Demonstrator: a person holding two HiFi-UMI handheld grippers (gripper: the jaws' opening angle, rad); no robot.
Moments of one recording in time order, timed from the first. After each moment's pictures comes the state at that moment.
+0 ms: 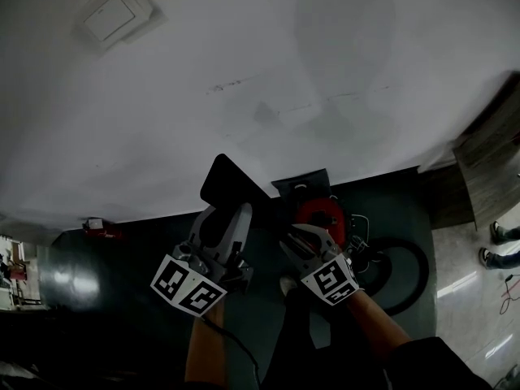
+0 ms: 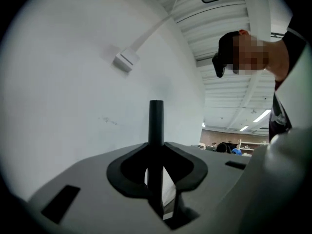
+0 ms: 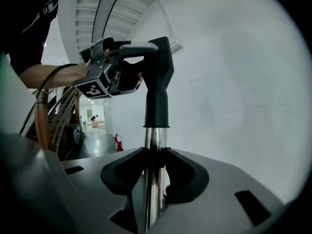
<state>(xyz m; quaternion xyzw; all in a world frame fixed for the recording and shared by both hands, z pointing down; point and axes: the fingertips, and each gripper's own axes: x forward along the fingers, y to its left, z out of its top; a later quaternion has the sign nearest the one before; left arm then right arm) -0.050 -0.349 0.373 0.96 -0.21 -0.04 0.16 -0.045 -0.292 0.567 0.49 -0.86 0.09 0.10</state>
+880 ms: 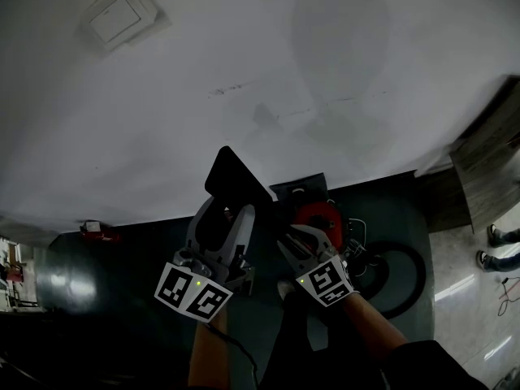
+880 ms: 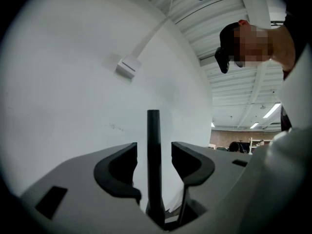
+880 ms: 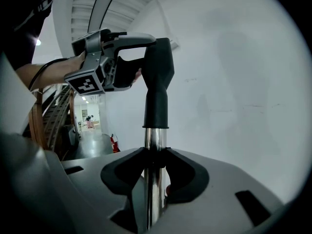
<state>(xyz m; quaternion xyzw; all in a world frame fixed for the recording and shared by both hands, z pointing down) -0.056 -0.355 0.364 0.95 -0.27 -0.05 0.15 -0.043 -0.300 0.566 0.51 -0.85 0.11 0.11</state>
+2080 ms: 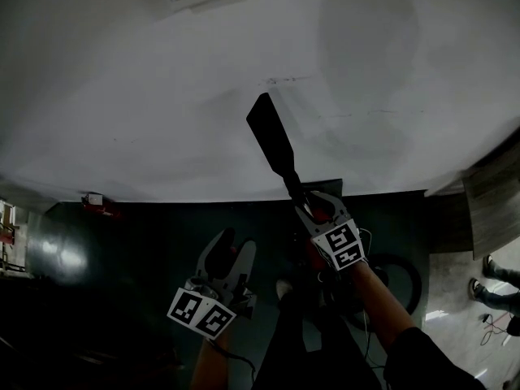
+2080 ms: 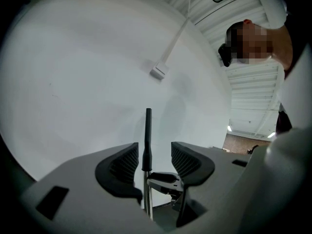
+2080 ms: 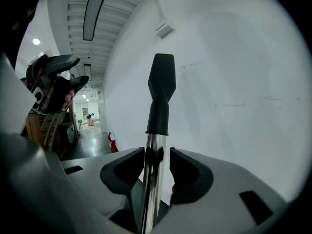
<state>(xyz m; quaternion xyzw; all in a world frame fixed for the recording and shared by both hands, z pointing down) -0.161 -0.330 0.433 0.91 -0.36 -0.04 0.22 -0.032 -0.387 0.590 0.51 -0.85 0.11 0.12</state>
